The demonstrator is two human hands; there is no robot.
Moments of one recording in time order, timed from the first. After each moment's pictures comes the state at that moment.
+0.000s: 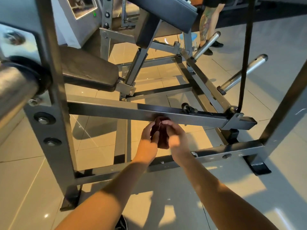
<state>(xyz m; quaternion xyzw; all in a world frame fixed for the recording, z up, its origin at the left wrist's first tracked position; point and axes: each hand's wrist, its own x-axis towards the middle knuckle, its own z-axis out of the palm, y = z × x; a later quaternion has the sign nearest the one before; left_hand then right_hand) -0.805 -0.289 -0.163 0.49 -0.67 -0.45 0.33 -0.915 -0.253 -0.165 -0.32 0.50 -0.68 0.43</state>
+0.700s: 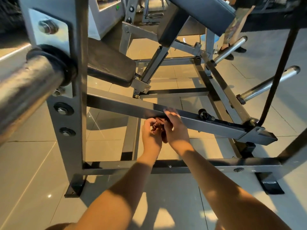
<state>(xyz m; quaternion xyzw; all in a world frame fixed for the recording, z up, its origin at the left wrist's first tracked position) -0.806 -0.325 -0.159 0.47 -0.44 -0.53 0.55 -0.907 -0.305 -0.140 -0.59 0.65 -0.44 0.21</state>
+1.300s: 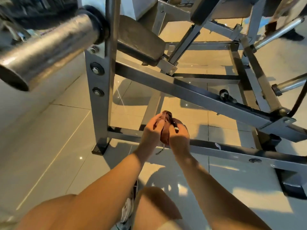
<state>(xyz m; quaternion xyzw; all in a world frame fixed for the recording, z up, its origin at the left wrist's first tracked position) -0.751 -0.232 -0.172 0.55 -0.53 -0.45 0.46 -0.849 -0.215 -0.188 -0.44 0.58 -0.54 0.42</state>
